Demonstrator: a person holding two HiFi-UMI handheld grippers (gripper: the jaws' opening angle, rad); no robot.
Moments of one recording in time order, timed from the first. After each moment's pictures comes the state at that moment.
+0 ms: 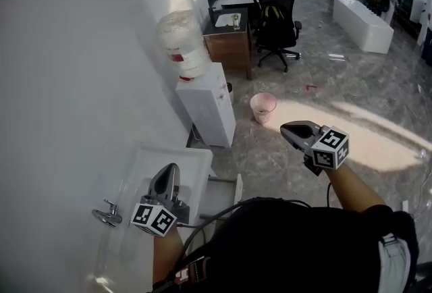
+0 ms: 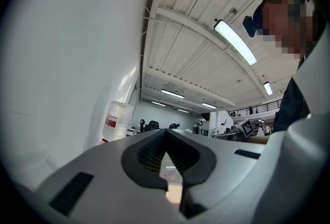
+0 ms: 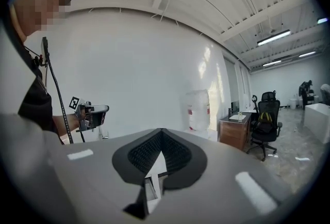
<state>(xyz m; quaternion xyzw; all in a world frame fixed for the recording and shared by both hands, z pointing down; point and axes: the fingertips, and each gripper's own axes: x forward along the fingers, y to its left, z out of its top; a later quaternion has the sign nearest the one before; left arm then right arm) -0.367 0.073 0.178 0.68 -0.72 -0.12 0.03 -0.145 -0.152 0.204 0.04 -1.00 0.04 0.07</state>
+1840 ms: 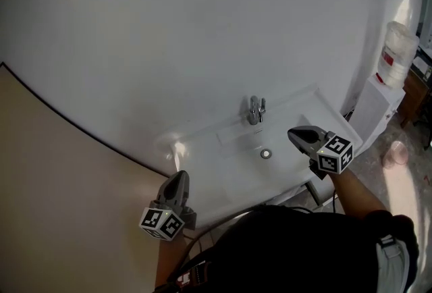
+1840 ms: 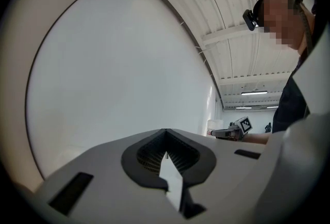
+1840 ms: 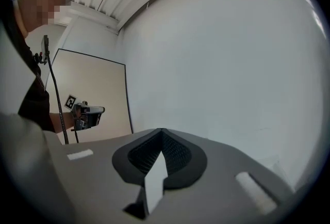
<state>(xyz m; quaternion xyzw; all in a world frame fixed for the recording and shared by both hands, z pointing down) -0.307 0.714 0.177 0.23 -0.97 -0.11 0.00 -0.403 0.405 0.198 -0.45 -0.89 0.00 0.07</state>
